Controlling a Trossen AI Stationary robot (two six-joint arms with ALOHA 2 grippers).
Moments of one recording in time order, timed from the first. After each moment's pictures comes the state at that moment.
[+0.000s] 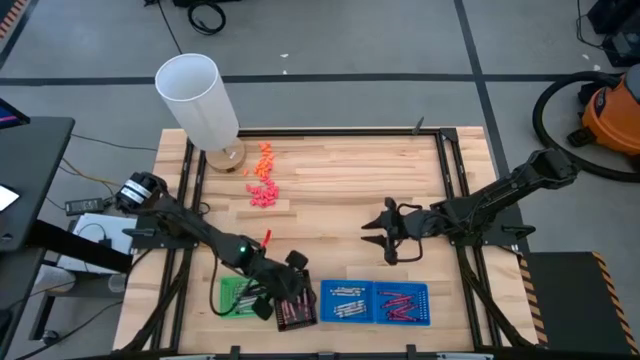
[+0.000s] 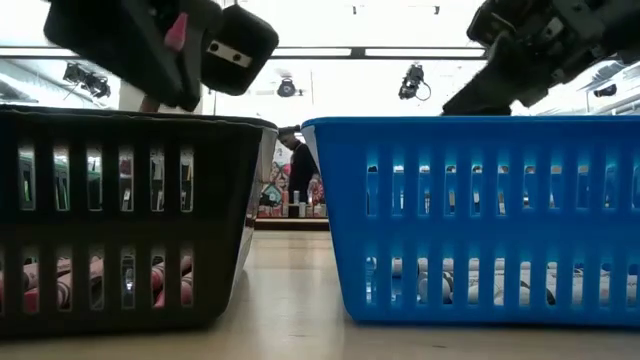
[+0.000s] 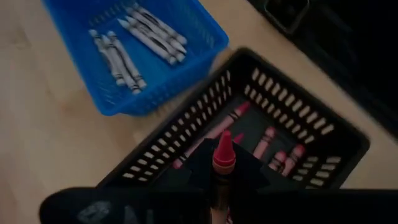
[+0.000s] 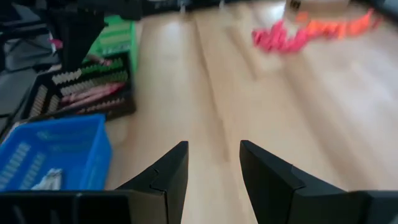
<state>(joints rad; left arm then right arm) -0.49 1.66 1.02 -0.20 0.02 0.13 0.31 1.16 0.46 0.21 0.32 0.30</state>
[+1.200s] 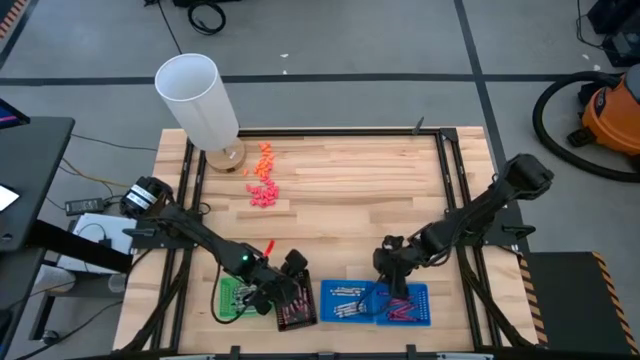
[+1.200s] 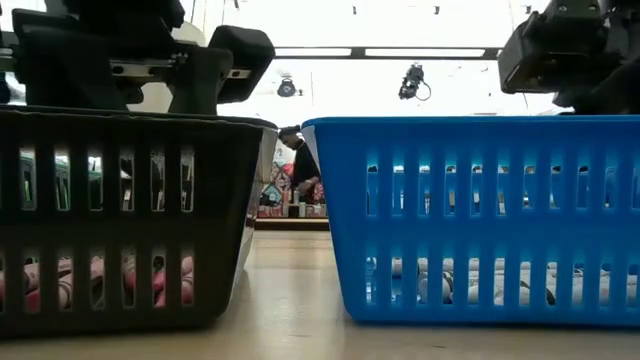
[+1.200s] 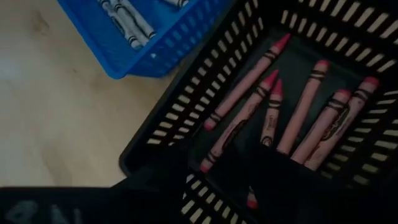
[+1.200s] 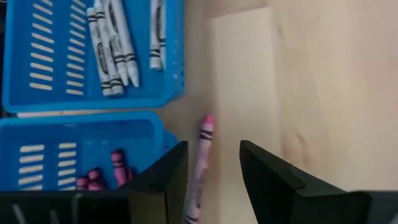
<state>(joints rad) -0.53 1.72 1.02 -0.27 -0.18 0.33 0.51 1.49 0.72 -0.28 0.02 0.63</state>
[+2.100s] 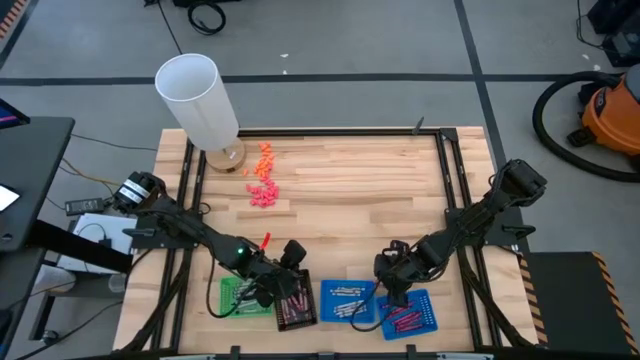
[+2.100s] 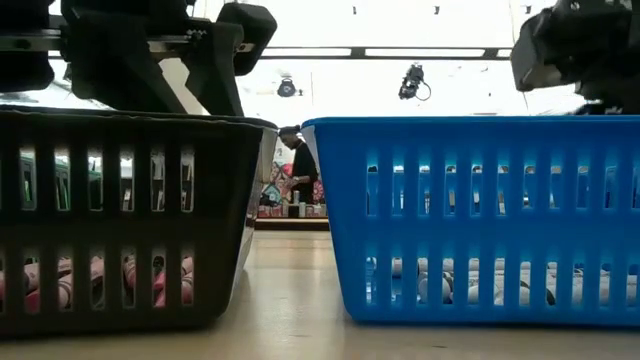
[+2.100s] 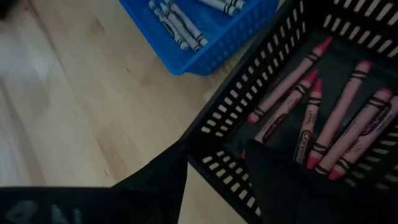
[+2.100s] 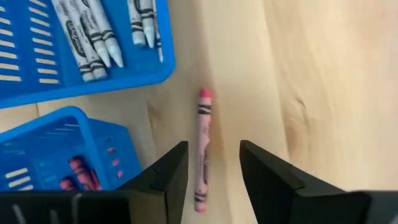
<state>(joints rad) -0.51 1.65 1.02 -0.30 -0.28 0.35 0.59 1.58 0.86 -0.51 0.10 0.80</state>
